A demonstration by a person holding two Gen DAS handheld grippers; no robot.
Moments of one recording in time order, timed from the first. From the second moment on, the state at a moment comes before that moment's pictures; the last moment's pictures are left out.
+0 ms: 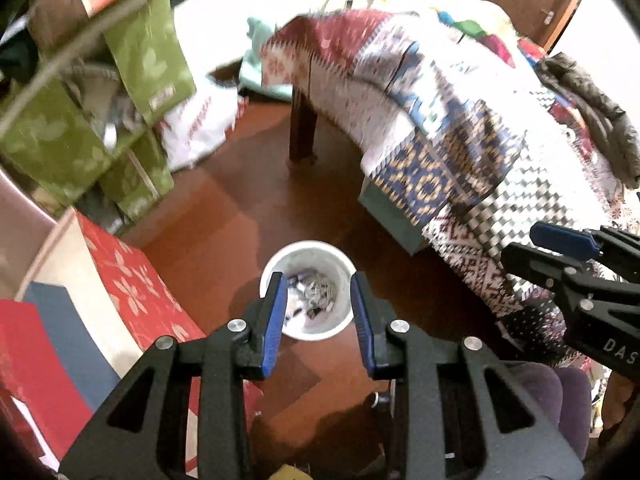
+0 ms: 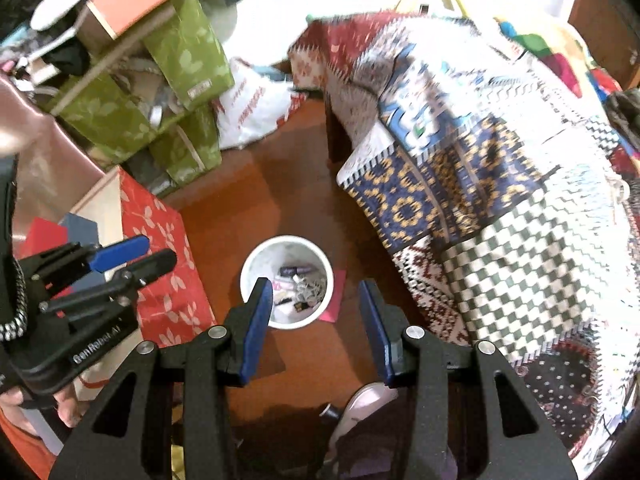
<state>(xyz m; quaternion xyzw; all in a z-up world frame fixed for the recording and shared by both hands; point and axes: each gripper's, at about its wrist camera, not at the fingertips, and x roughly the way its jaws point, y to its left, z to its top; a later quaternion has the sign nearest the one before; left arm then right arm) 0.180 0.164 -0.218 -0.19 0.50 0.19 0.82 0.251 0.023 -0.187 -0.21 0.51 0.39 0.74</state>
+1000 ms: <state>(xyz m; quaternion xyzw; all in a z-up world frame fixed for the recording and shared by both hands) 0.305 -0.059 -0.045 -0.04 0.34 0.06 0.94 0.310 -0.226 -0.028 -0.08 0.32 0.26 0.91</state>
